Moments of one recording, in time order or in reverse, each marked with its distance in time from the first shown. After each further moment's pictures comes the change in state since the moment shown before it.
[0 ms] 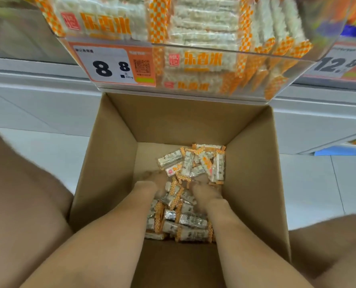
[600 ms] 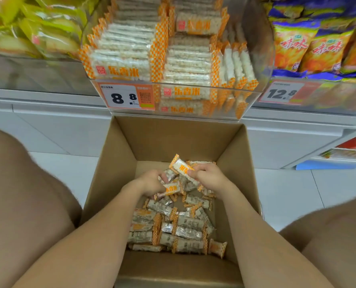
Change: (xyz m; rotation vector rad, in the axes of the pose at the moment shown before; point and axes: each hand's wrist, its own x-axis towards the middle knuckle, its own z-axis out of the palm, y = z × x) left_hand -0.064 -0.007 -0.055 -0.637 0.110 0.073; right_hand -0.056 0.014 -0.078 1.058 0.372 0.020
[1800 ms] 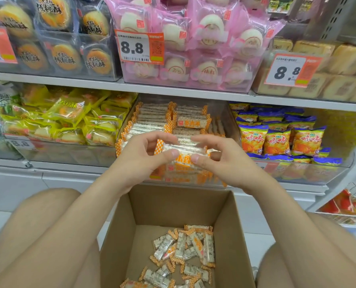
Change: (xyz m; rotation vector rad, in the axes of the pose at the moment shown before) left_hand -0.217 0.151 -0.165 -0.467 0.528 0.832; right_hand -0.159 -0.212 -0.113 -0.230 0.174 -0.801
